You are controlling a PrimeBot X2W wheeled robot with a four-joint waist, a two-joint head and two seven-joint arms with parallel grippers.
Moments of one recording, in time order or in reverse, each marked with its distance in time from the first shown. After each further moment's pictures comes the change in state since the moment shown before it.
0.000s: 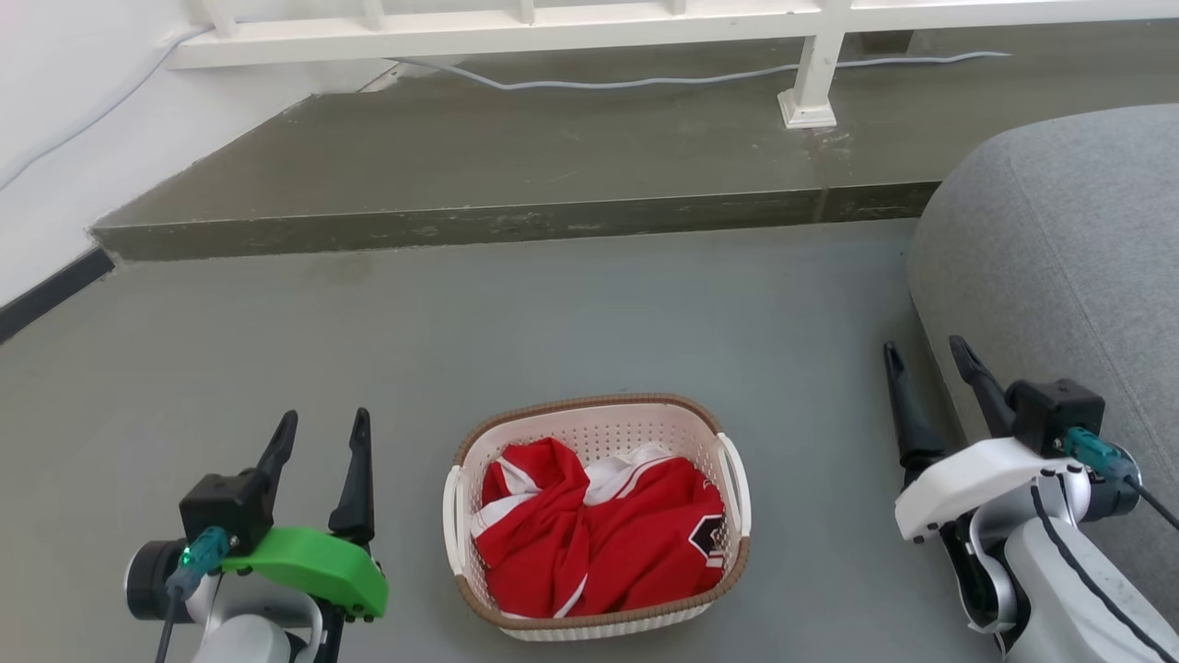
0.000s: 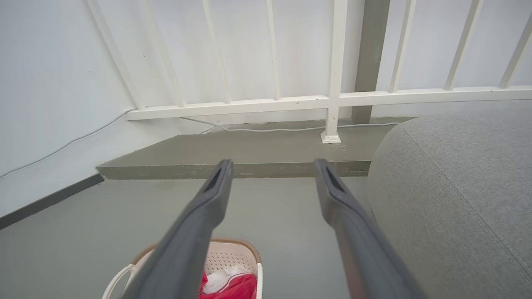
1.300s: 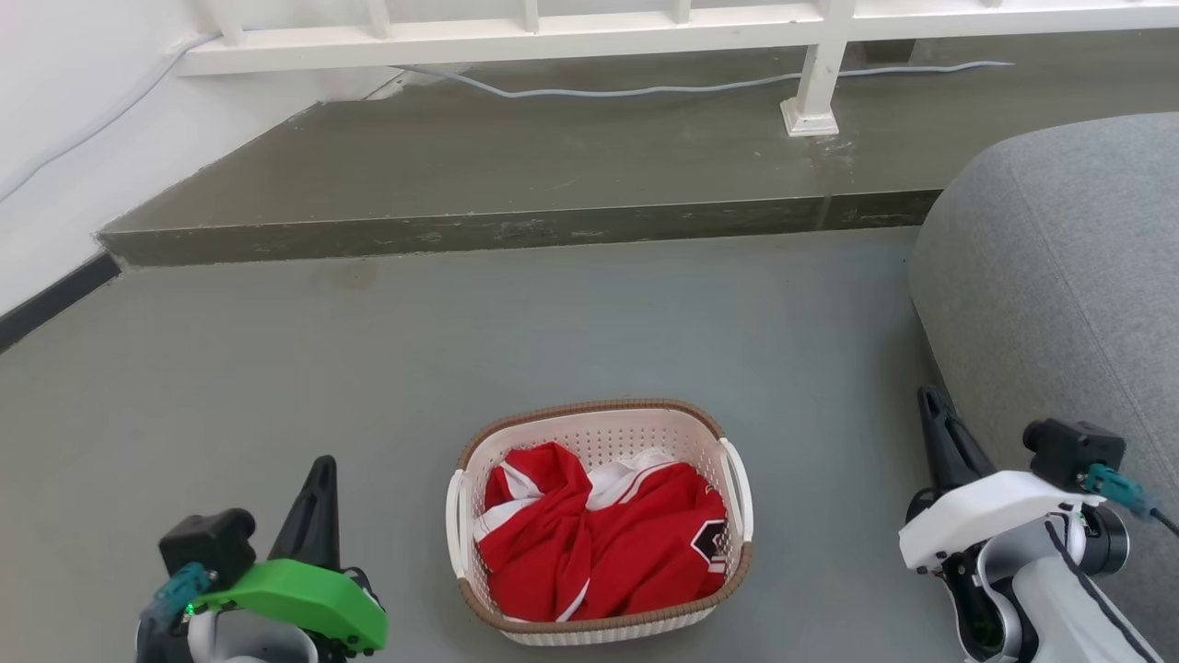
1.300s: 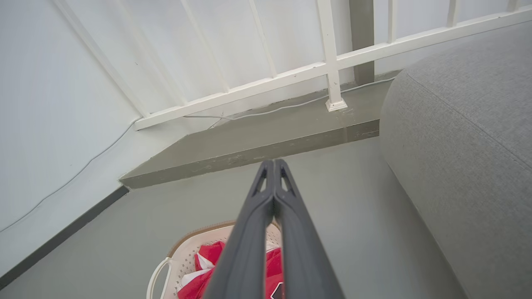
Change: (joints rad) left arm 0.103 -0.036 0.064 -0.054 -0.101 -0.018 0.052; right arm 0.091 0.043 -0.054 -0.026 0.139 0.028 0.035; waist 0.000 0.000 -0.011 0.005
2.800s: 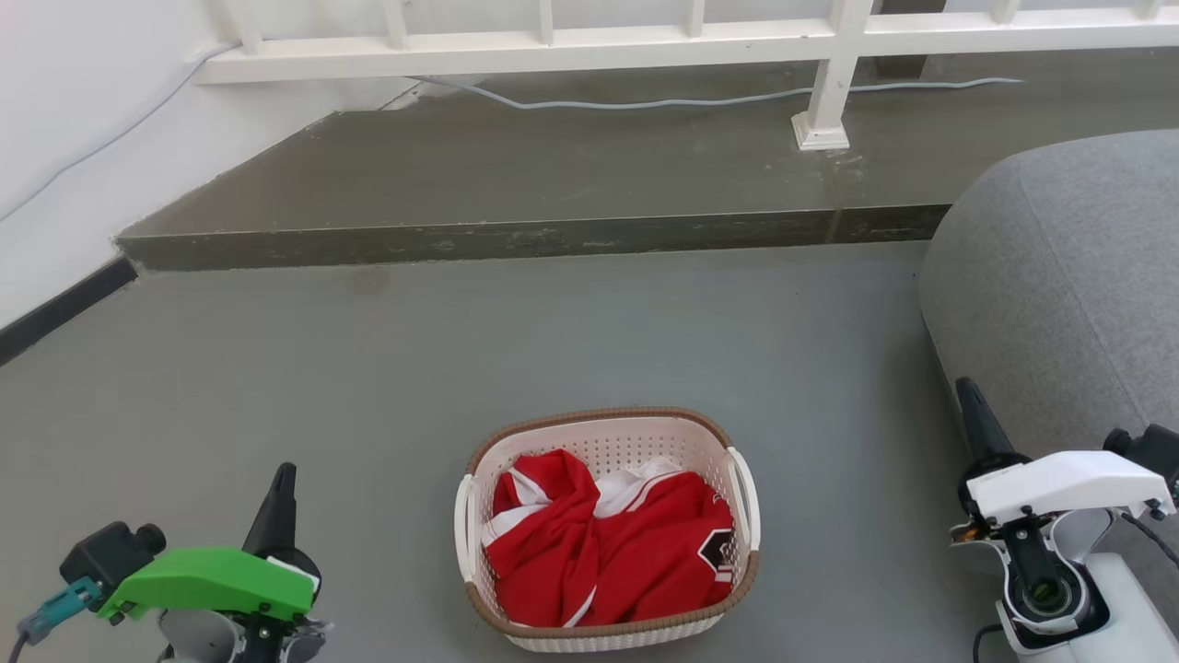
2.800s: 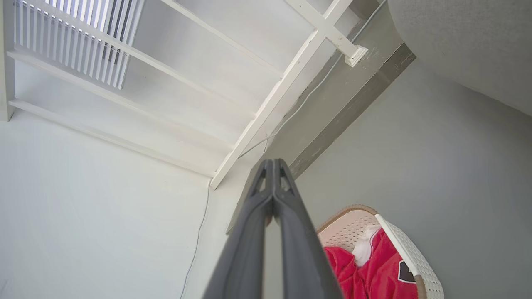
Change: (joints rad) left arm -0.001 -0.053 0.181 0.033 -0.499 -0.102 0.138; right arm 0.000 0.078 -0.207 -0.008 0.522 0.100 0.157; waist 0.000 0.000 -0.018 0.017
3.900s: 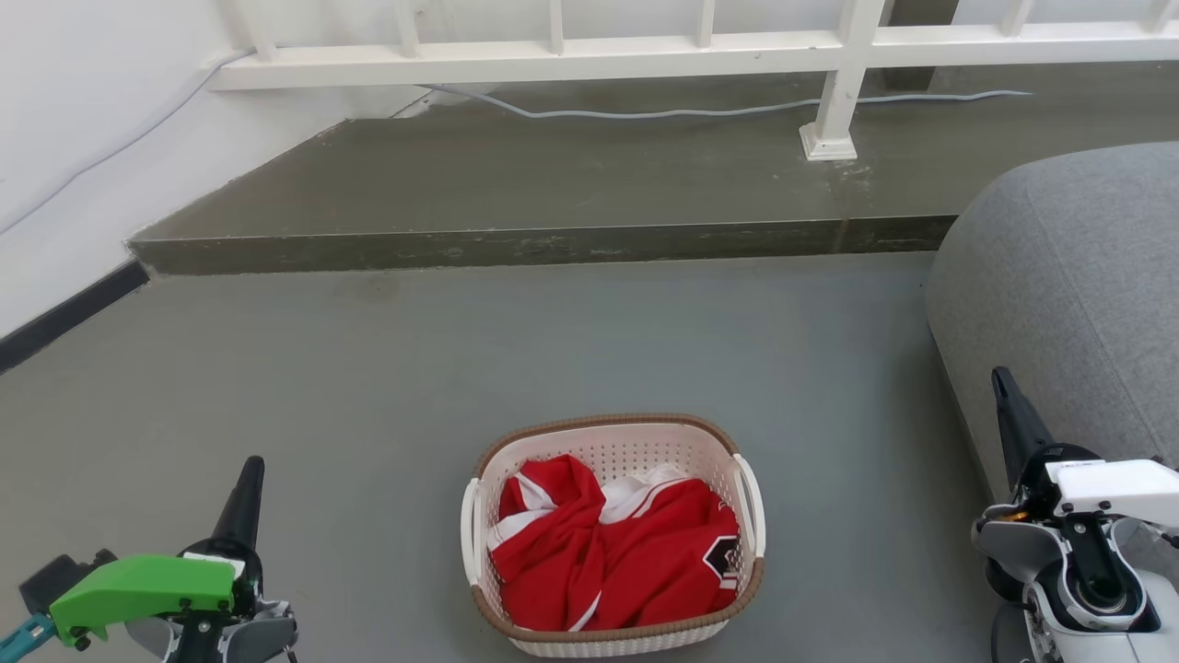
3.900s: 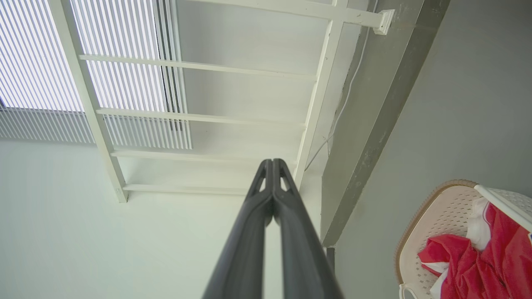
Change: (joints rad) left arm -0.012 -0.038 0.141 0.035 -0.390 -0.085 0.103; right arm -0.001 0.057 -0.158 0.001 0.398 0.081 0.109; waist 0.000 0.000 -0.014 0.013
